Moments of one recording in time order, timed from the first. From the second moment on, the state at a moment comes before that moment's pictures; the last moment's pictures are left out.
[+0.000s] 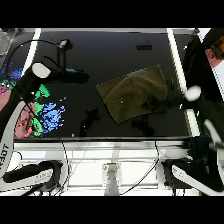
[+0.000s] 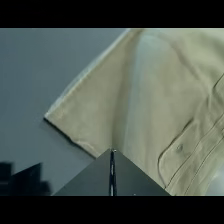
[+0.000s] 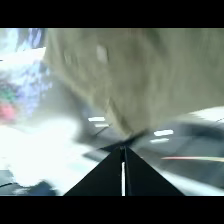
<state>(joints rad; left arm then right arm) -0.18 -1.33 1.25 0.87 -0.84 -1.11 0.00 -1.11 0.67 -0.62 1.05 1.45</state>
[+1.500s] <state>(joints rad) -0.15 -1.42 1.25 0.73 -0.86 -1.02 0.42 -1.43 0.58 -0.12 0.57 1.38</state>
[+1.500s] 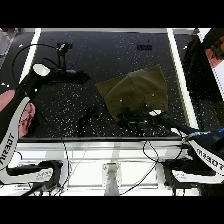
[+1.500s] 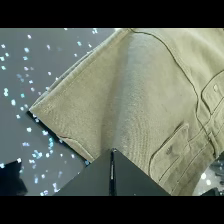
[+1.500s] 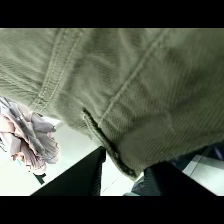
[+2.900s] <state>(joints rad) -0.18 -1.65 1.25 0.73 -1.22 -1.06 -0.18 -1.13 0.48 -0.98 0.96 1.54</state>
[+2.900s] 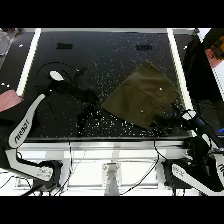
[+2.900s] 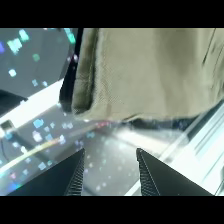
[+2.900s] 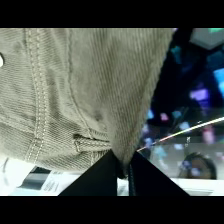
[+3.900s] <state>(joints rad) -0.30 -1.79 1.25 0.66 -1.05 -0.94 -0.19 -1.13 0.51 -0.97 1.03 1.47</state>
